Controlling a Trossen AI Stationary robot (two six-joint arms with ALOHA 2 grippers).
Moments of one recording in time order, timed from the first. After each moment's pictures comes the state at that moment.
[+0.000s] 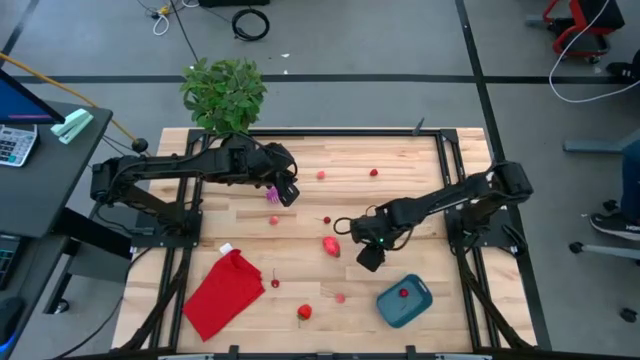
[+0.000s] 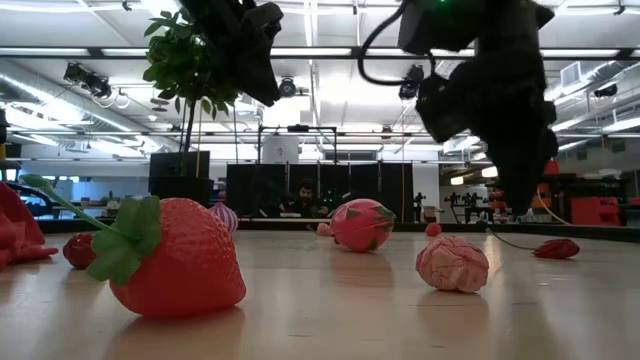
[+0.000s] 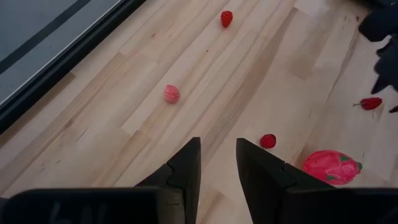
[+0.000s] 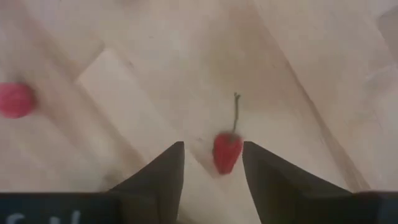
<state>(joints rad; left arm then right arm) 0.17 1.39 1.18 -0.62 -0.22 -0.38 0.16 1.68 1.03 -0.77 -0.17 0.85</state>
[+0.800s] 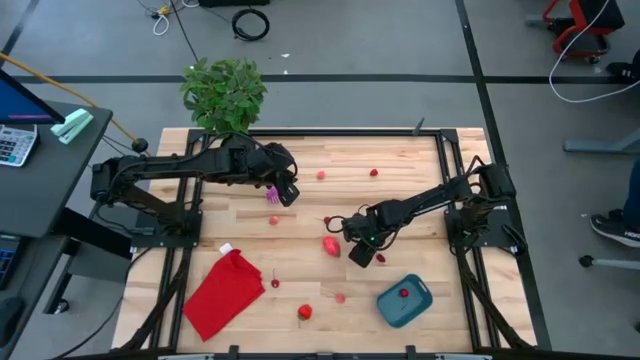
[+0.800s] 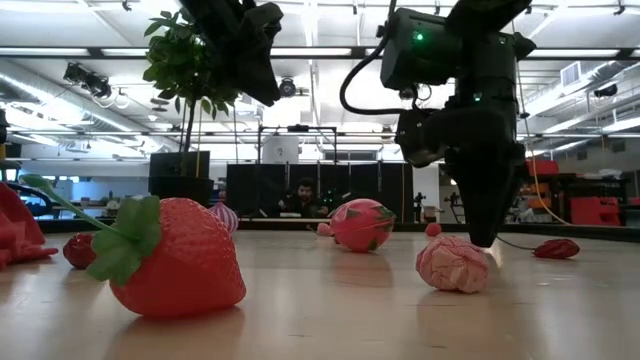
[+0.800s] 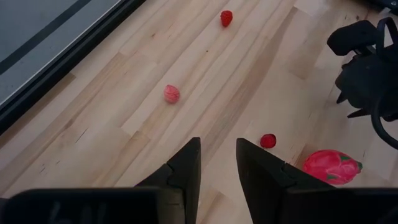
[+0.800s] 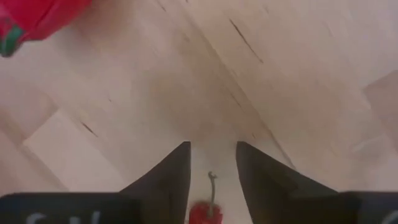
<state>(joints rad) 0.17 1.39 1.18 -0.62 -0.22 -0.38 0.13 1.79 1.03 -0.67 -0.08 0.81</state>
